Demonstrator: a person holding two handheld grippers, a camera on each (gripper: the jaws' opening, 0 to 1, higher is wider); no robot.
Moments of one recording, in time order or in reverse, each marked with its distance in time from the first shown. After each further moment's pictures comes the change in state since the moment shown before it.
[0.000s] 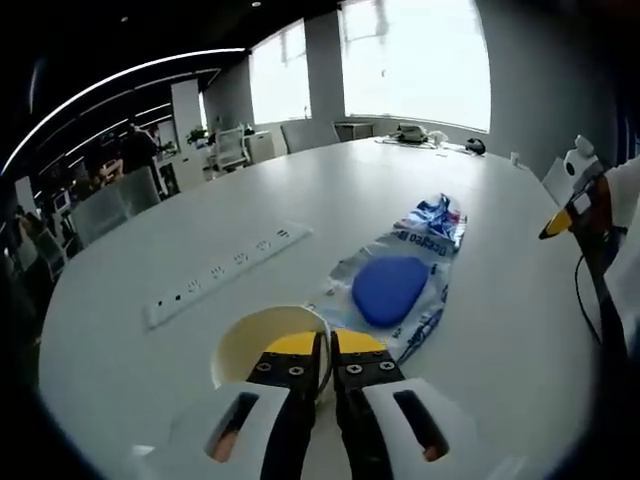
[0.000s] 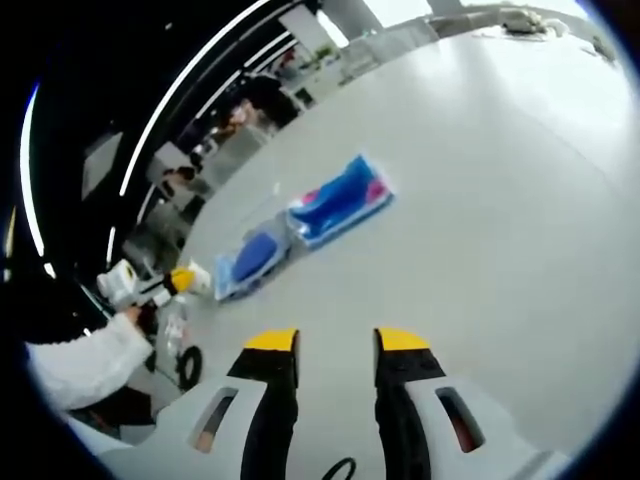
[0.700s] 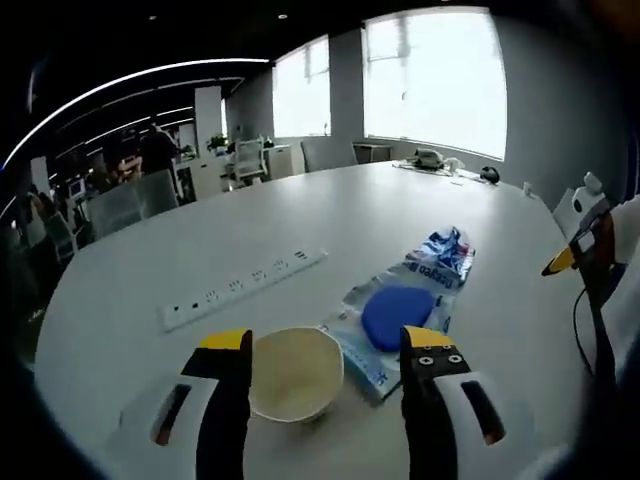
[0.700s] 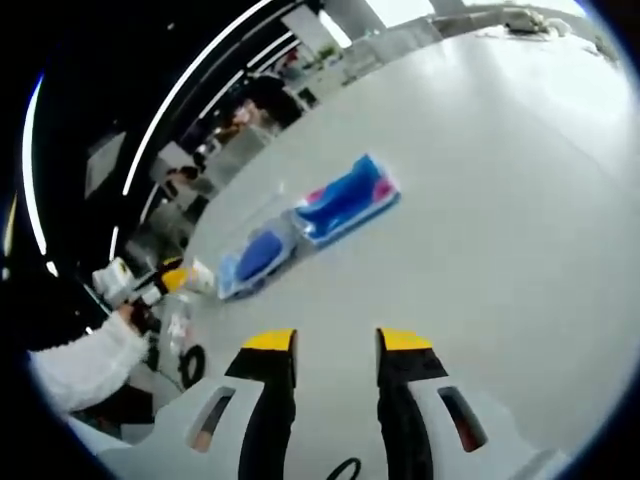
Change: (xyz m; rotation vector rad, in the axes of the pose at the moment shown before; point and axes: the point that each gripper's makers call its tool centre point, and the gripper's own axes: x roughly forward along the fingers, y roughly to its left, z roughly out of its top) left arm -0.019 0.014 0.026 -0.108 -0.102 0.068; right arm 0.001 0.007 0.000 -0.011 -0.004 0.019
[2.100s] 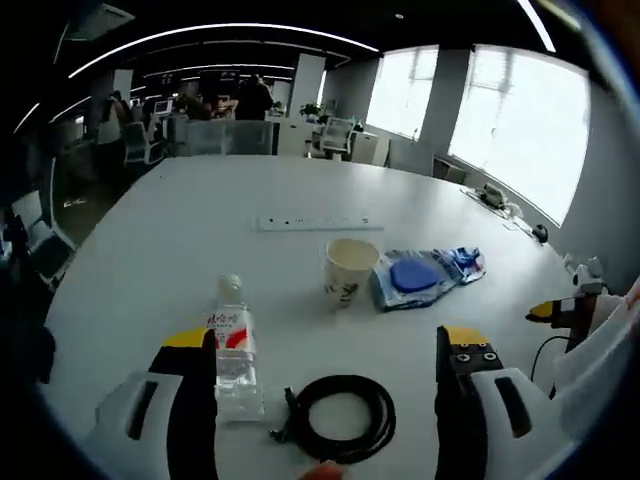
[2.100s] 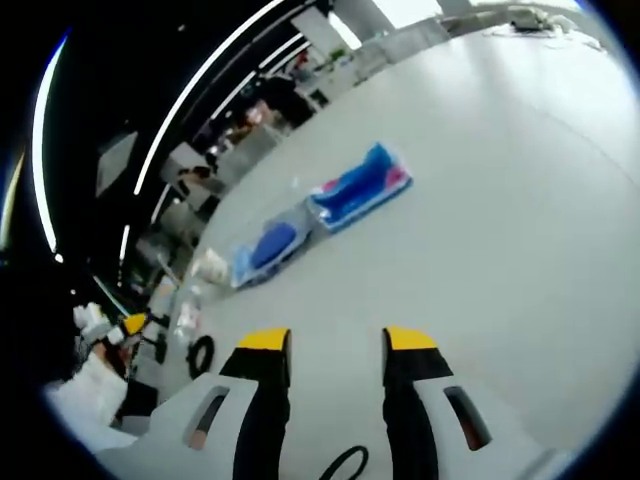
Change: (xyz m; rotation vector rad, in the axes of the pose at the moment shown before) left arm -0.176 0.011 -0.058 -0.419 0.026 0.294; right arm -0.005 0.013 -0.017 -0.008 -0.016 0.054
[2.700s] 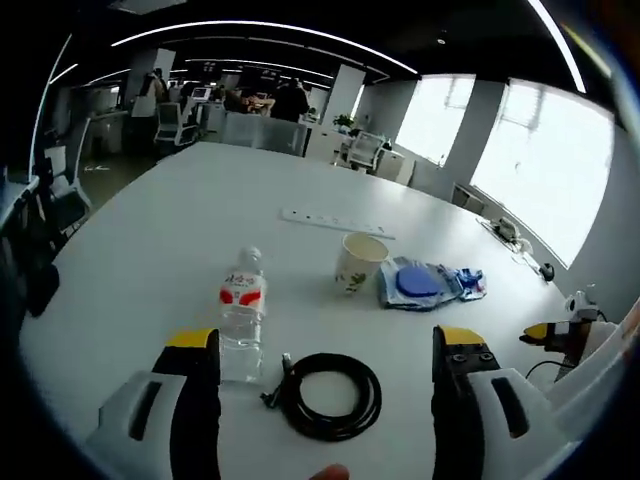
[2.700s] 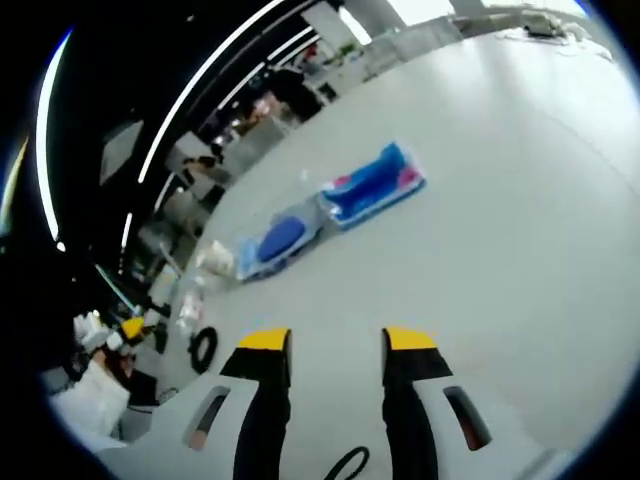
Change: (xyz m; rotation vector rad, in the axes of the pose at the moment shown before) left arm -0.012 -0.003 -0.024 -0.090 0.001 0.014; right arm -0.008 0.006 -0.006 -0.035 0.040 0.004
